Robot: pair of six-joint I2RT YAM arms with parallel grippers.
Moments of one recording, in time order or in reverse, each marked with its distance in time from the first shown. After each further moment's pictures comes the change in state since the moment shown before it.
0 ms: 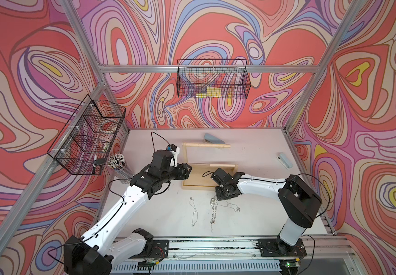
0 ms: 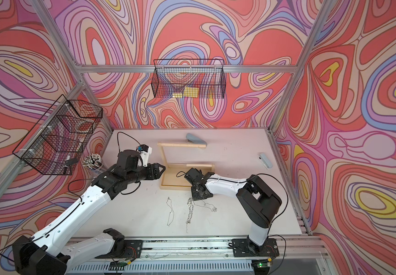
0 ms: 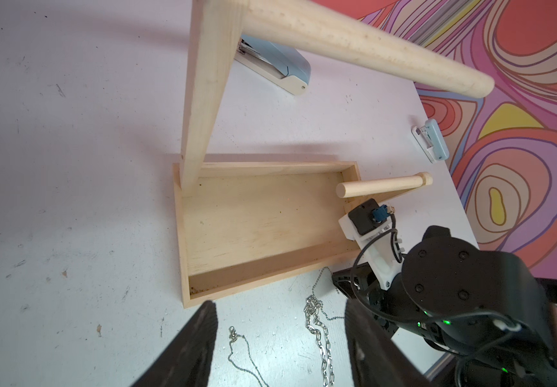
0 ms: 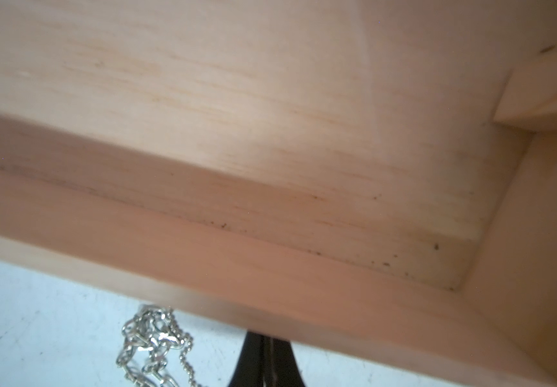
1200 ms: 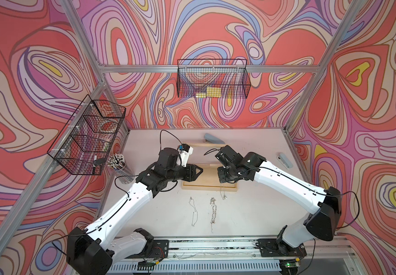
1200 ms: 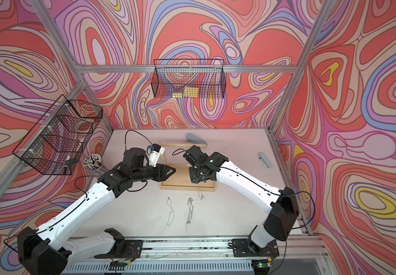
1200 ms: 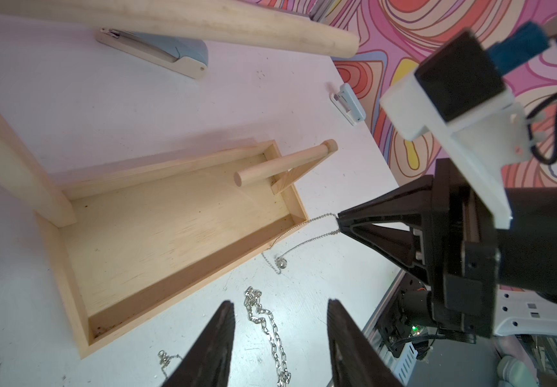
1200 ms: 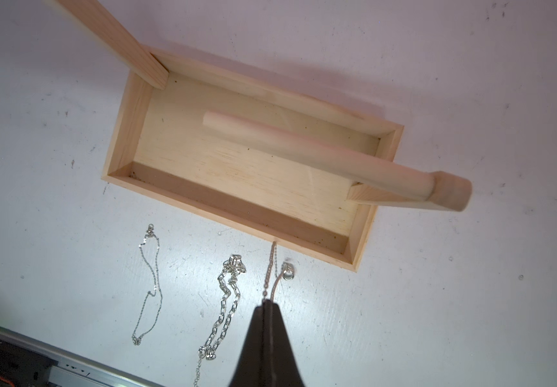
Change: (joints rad) left arm -0.090 0.058 0.039 0.080 0.228 0.053; right arm 0.001 -0.198 0.442 -0.428 0.097 -0.096
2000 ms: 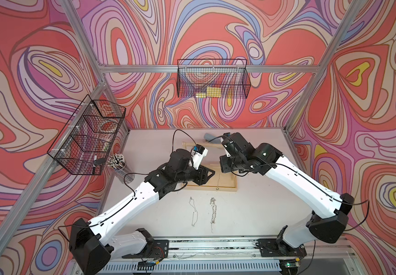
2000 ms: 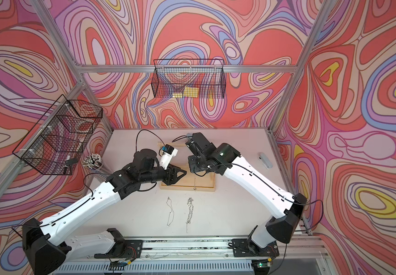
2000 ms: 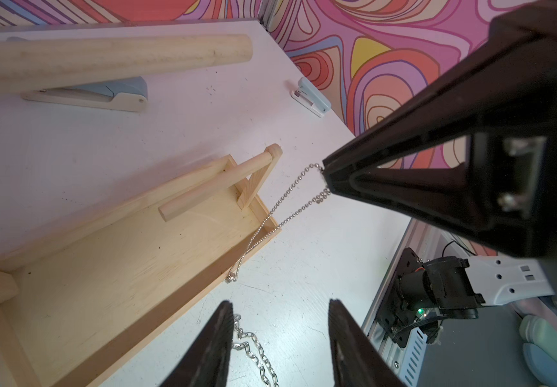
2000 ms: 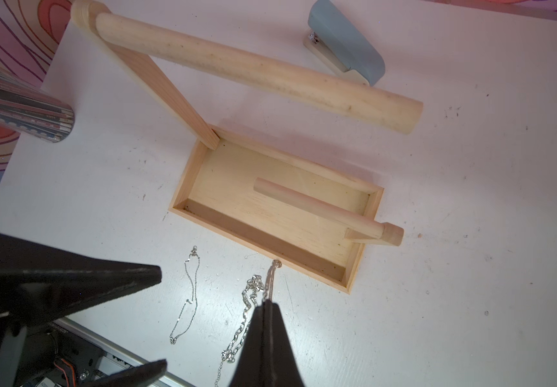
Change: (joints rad) left arm -0.164 0.048 0.056 0.077 -0.087 0.074; right arm 0.000 -0.022 0.248 -0.092 0.006 -0.066
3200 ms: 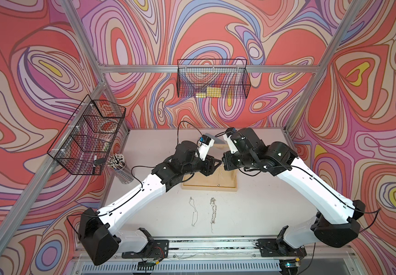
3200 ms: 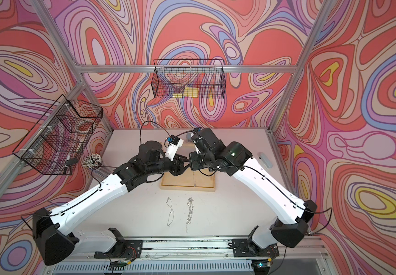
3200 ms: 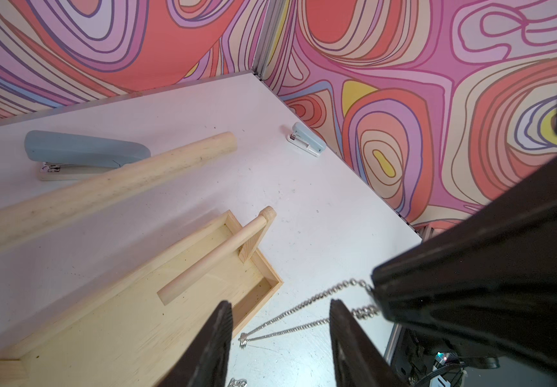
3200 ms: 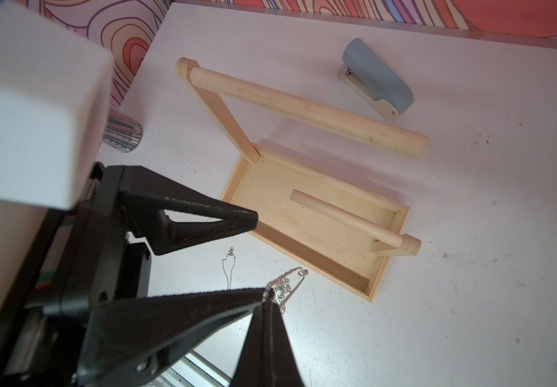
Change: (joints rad) left arm -0.019 0.118 0.132 0.079 -0.039 0.042; right arm 0.000 -0.058 0.073 -0.006 -0.089 -0.019
